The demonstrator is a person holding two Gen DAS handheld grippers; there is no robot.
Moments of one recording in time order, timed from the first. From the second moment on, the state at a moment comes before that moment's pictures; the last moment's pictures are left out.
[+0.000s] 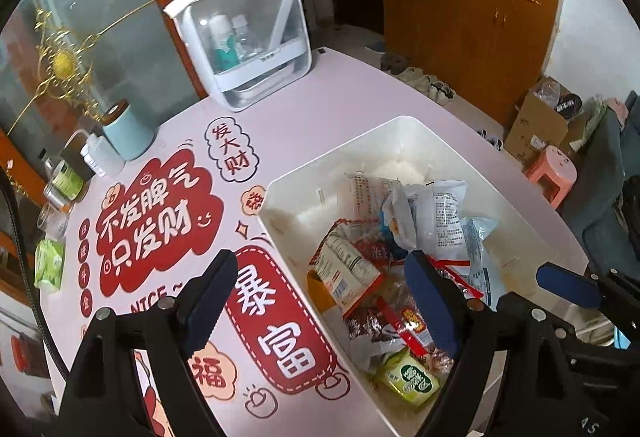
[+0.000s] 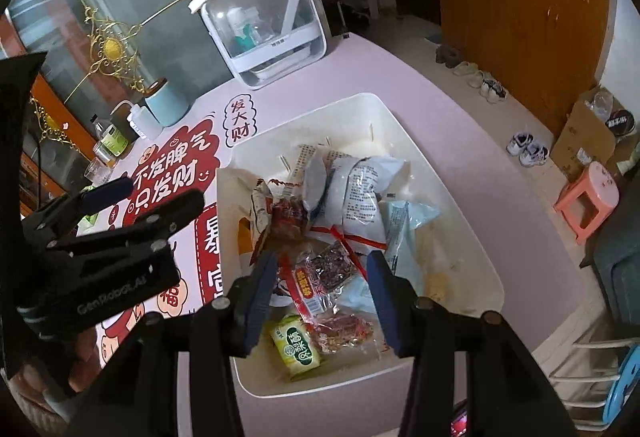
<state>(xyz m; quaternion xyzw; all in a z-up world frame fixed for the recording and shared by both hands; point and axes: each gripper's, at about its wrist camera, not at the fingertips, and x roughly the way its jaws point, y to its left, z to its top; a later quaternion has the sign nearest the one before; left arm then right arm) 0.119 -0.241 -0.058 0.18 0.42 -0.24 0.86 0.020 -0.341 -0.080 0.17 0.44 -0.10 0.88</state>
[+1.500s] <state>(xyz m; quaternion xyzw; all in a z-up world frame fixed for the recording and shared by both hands) 0.001 -0.067 -0.003 0.03 0.42 -0.06 0.91 -0.025 -0.227 -0.027 0.08 0.41 0.02 0.91</state>
